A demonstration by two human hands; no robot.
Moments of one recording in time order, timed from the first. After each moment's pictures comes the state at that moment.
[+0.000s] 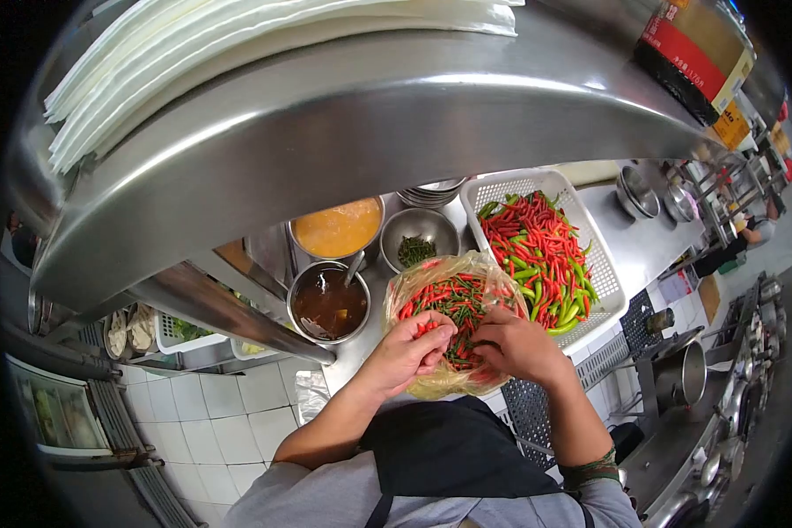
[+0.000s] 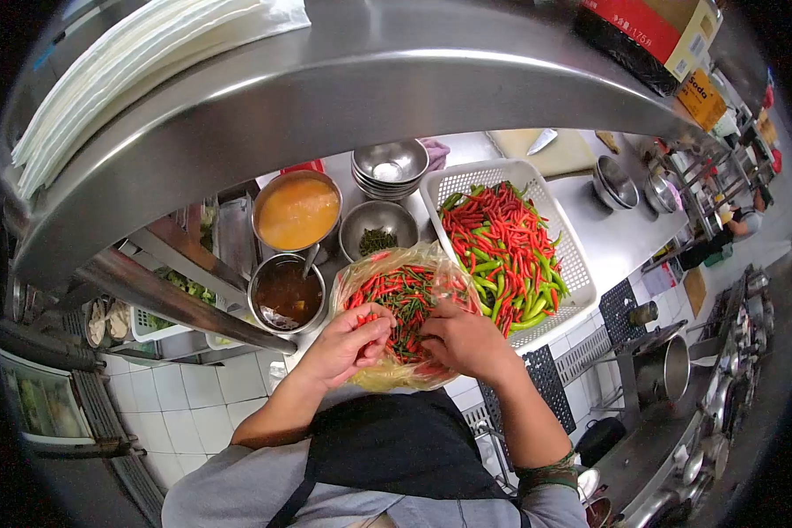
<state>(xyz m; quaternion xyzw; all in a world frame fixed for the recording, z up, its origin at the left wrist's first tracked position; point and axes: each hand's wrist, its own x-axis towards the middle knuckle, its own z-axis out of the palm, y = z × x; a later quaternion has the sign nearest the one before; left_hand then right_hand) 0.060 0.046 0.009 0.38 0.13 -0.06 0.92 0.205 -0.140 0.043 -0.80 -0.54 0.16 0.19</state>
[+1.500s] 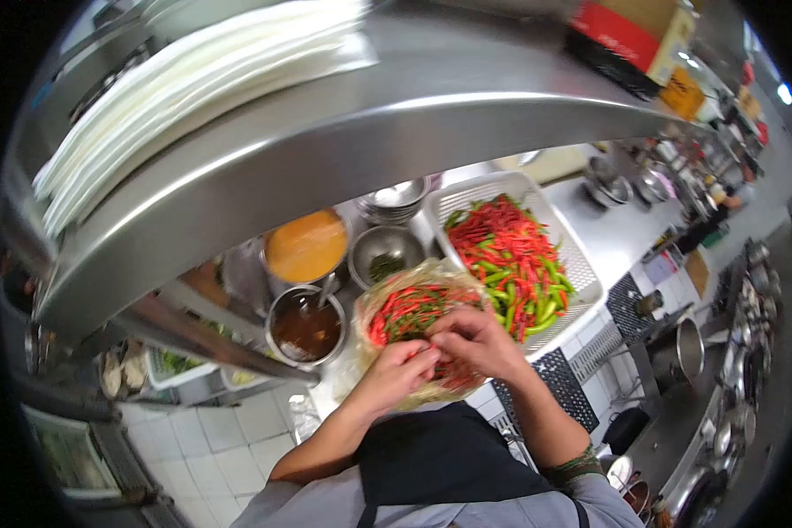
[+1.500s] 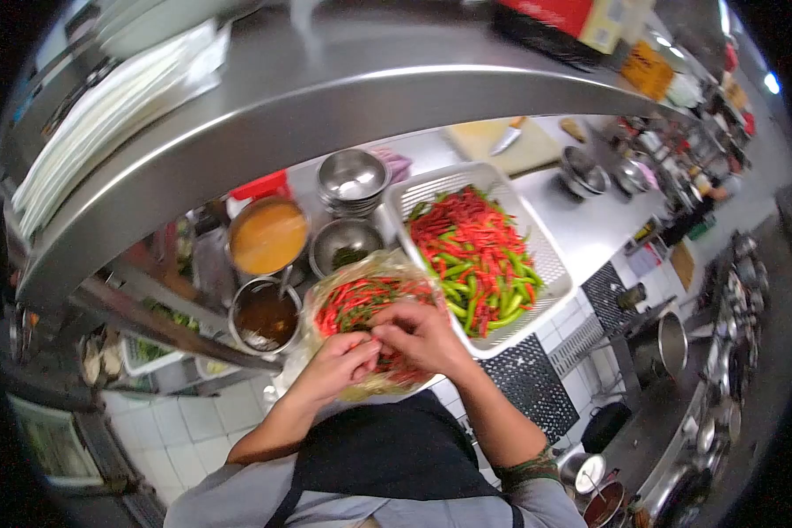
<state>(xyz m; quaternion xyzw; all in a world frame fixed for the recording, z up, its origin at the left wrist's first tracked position) 0.065 0.024 0.007 0.54 0.13 -0.09 0.83 0.194 -0.128 0.019 -0.66 -0.36 0.31 0.59</state>
